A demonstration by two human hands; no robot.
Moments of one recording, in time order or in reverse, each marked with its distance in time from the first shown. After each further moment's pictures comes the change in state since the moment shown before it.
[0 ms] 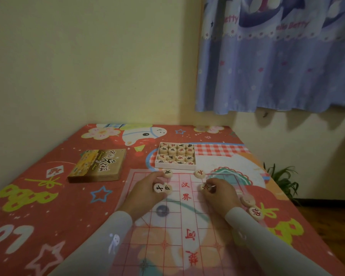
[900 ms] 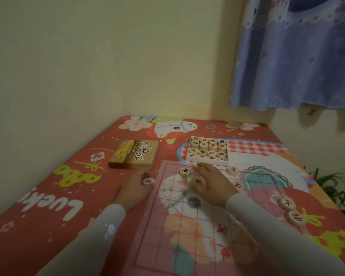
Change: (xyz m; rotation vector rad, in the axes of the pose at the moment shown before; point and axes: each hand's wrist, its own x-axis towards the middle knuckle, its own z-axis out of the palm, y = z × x) left_hand -0.029 -0.063 -0.081 0.125 0.233 -0.161; right_hand -0.003 -0.089 0.029 -0.102 -0.283 -0.478
